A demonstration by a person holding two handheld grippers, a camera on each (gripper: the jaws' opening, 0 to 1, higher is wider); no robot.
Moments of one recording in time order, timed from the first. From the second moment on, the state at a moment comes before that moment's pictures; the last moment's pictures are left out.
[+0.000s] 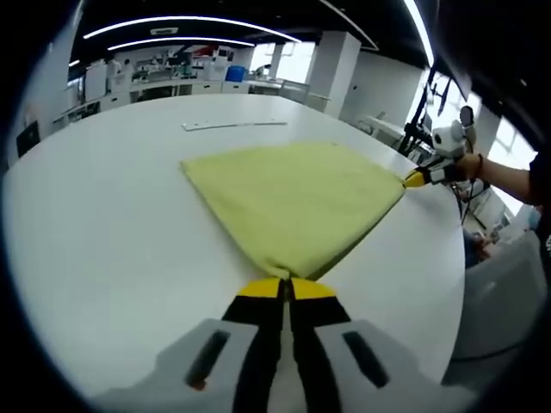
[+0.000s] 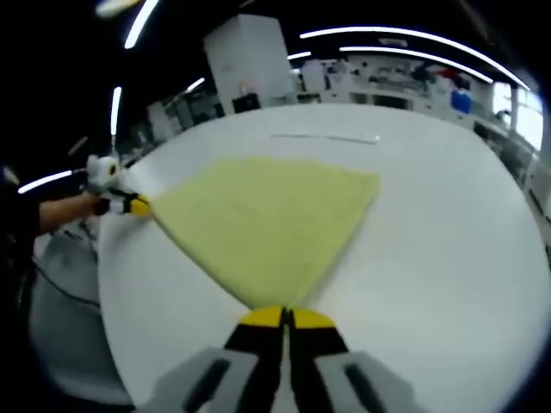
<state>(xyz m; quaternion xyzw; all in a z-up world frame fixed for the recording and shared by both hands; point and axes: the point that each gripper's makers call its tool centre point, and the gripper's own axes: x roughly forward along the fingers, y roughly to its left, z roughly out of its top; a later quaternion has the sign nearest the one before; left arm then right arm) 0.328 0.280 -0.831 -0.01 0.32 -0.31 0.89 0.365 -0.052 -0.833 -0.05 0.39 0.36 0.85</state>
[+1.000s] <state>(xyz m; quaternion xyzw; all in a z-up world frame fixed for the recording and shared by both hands) 0.321 0.286 -0.828 0.01 0.33 -0.30 0.89 0.370 -0.062 -0.835 -0.03 0.39 0.36 0.85</state>
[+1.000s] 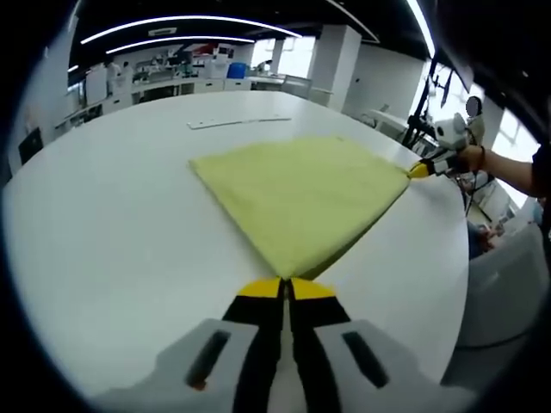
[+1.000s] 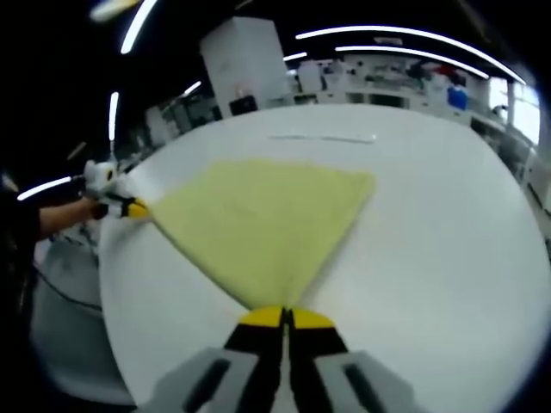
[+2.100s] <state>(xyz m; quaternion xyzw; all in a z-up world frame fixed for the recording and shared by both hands) 0.302 0.283 -0.826 0.03 0.33 -0.31 0.89 0.351 -0.060 -0.834 -0.07 0.39 0.37 0.84</state>
